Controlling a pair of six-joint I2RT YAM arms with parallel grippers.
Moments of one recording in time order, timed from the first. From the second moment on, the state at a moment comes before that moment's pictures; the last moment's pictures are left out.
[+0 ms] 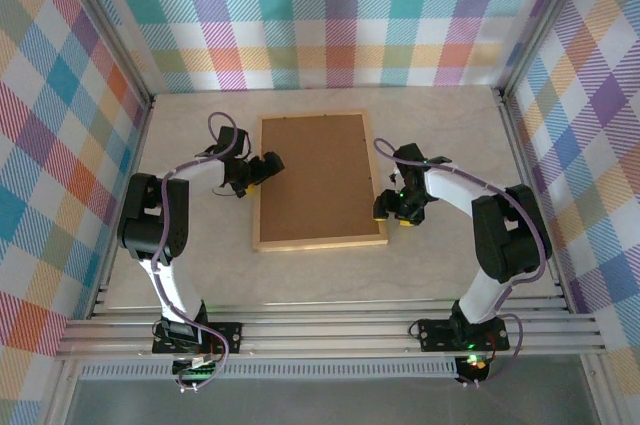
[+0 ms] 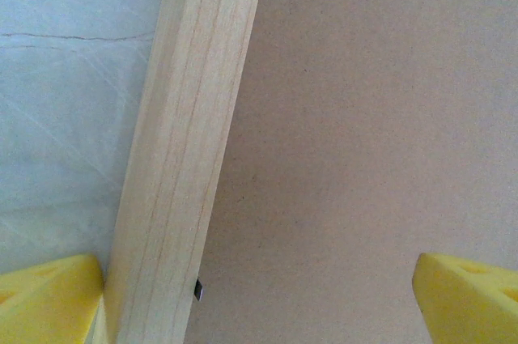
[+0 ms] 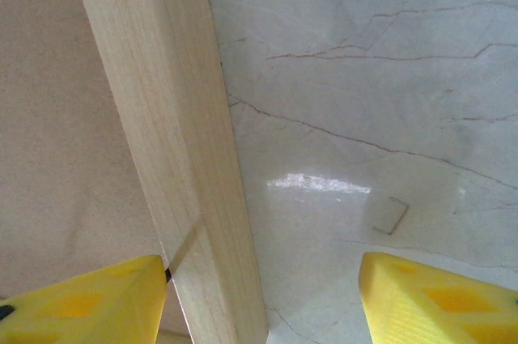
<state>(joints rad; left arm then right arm) -0.18 1.86 1.13 -0.29 0.31 -0.66 0.35 1.71 1.05 -0.76 -0.26 0.41</state>
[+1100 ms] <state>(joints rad) -0.18 1.86 1.13 -0.29 0.31 -0.66 0.37 1.72 1.09 -0.81 -0.18 0.39</state>
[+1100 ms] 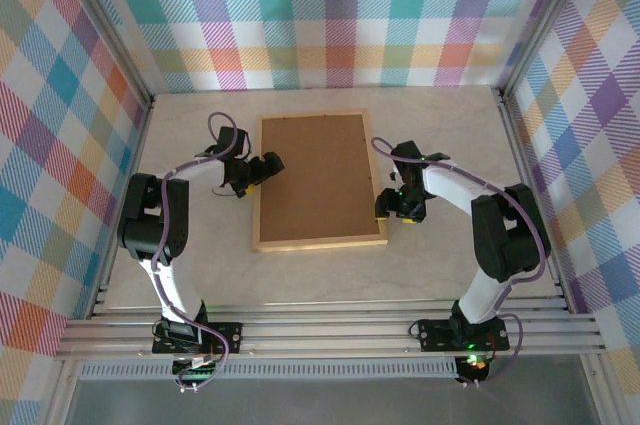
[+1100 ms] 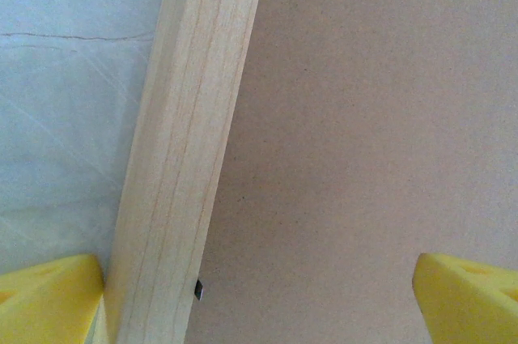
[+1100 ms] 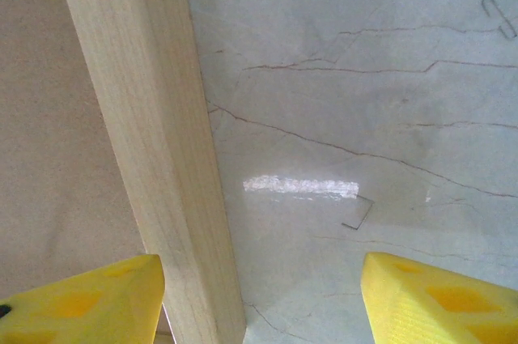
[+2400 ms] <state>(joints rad) -0.18 1.86 1.13 -0.29 0.31 -0.66 0.39 1.72 1.04 -0.75 -0.22 0.43</state>
